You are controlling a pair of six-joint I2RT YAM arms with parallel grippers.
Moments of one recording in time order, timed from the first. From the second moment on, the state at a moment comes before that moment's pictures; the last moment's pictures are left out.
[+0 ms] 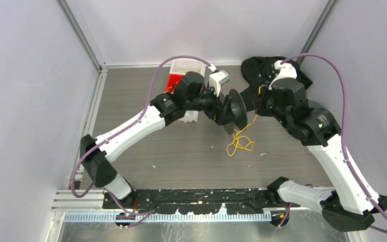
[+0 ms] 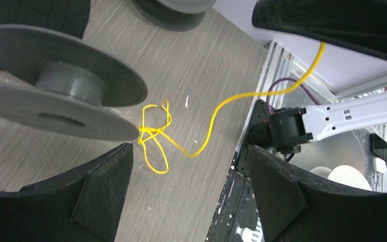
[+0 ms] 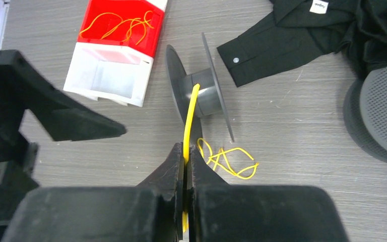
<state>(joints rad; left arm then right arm) -0.87 1.56 1.56 -0.39 0.42 -0.27 0.58 1.05 1.52 -1.00 0.36 0.45</state>
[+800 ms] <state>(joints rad) -0.93 1.62 1.35 0.14 0.64 -0.47 0.57 1.09 1.52 -1.00 0.26 0.57</state>
